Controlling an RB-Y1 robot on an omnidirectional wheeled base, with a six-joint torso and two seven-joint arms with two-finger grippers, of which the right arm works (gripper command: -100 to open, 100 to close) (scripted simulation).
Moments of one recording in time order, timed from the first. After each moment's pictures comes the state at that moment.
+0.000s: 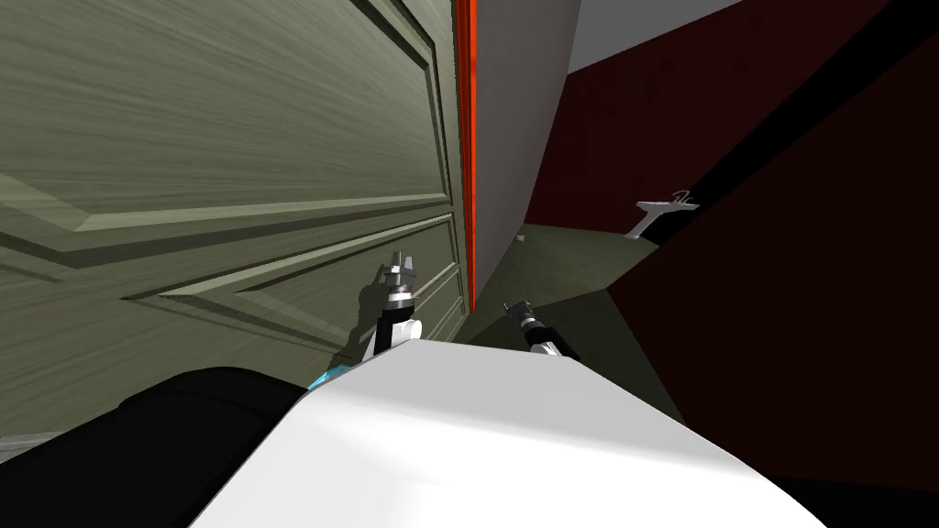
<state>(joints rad) 0.48 -0.14 0.18 -2.00 -0.59 0.26 -0.47</state>
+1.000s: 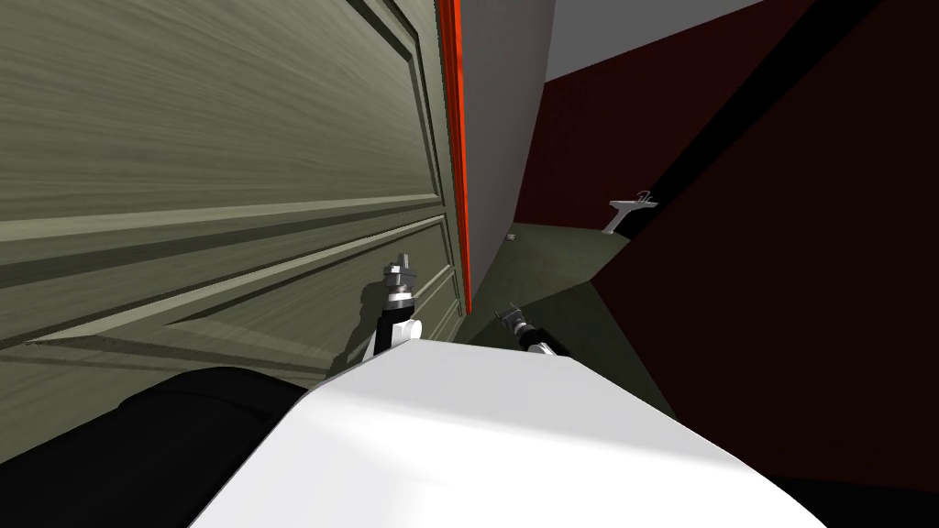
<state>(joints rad) 0.47 -0.14 0.21 -1.94 -0.70 0.42 -0.57</state>
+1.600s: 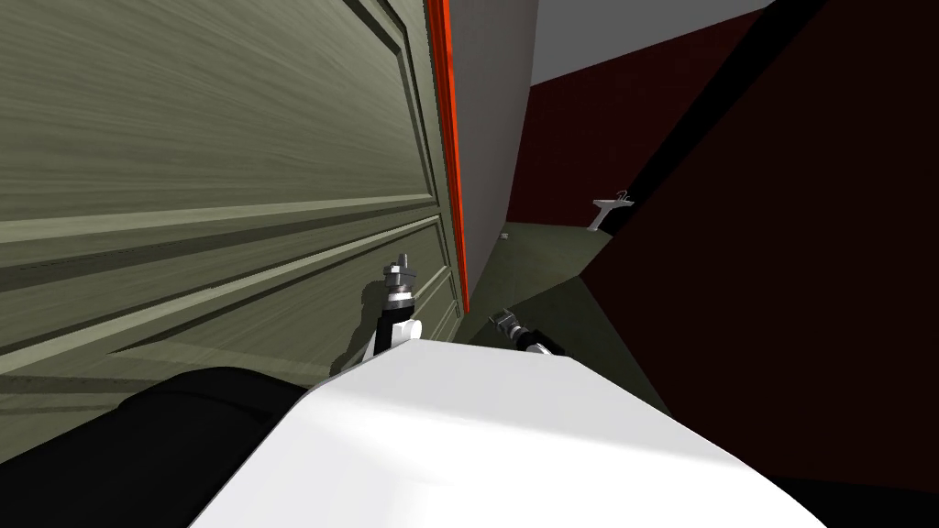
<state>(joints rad) 0.47 -0.13 0.23 -1.92 -0.76 0.54 -0.65</state>
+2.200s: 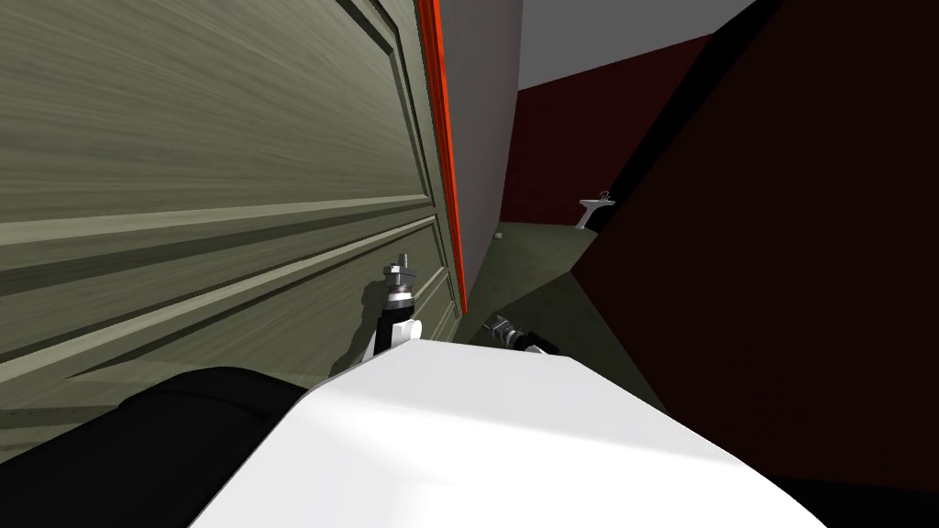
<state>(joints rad) 0.47 -0.13 0.25 -1.89 -0.84 0.66 -0.72</state>
